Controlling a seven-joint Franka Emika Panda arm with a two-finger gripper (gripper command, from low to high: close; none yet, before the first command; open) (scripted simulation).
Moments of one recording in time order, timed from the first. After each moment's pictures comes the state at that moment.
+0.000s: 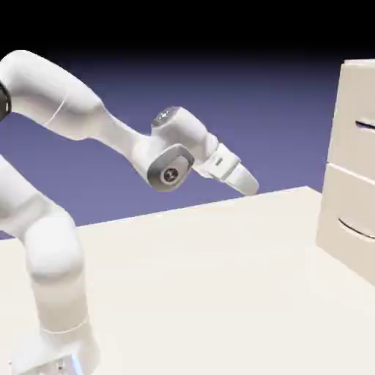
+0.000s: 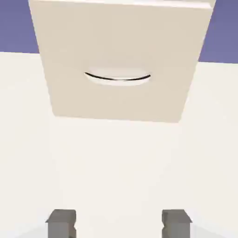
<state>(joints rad) -0.03 -0.59 0.02 -2.78 0.05 3.03 0.75</state>
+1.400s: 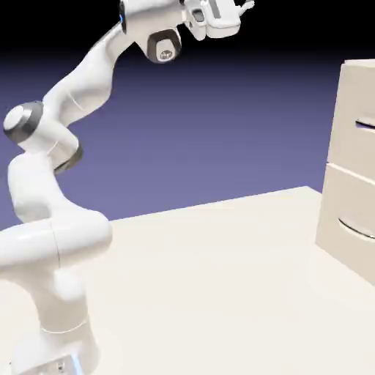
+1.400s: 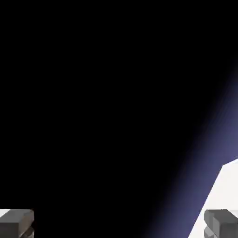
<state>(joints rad) -1.55 -1.29 0.86 -1.83 1.88 2.72 1.18</state>
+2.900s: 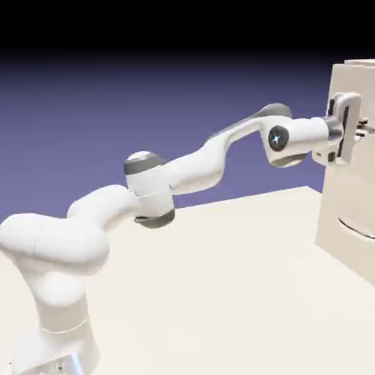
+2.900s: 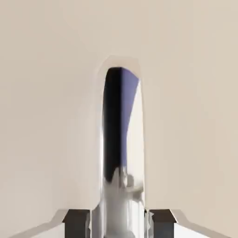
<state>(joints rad) -2.25 -1.64 1.23 -1.42 2.74 2.56 1.39</state>
